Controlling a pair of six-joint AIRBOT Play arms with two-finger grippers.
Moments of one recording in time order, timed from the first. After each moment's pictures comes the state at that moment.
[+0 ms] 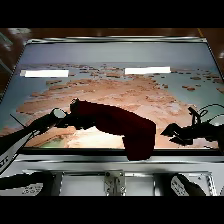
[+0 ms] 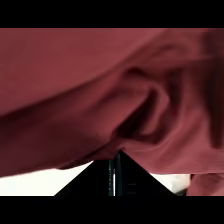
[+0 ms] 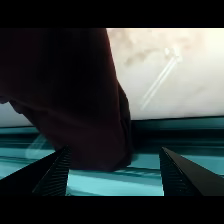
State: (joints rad) left arm -0.35 -1.44 0.76 0.60 -0.69 -1.35; right arm -0.41 -1.02 0.62 -1.06 1.34 1.36
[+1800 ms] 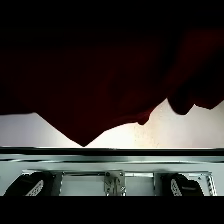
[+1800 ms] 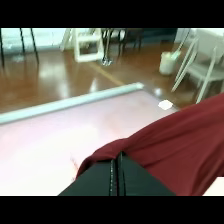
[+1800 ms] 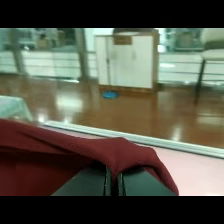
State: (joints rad) left arm -0.17 -0.72 1.84 1.07 -1.24 -1.45; right arm -0.12 -0.59 1.66 -0.96 1.08 1.34
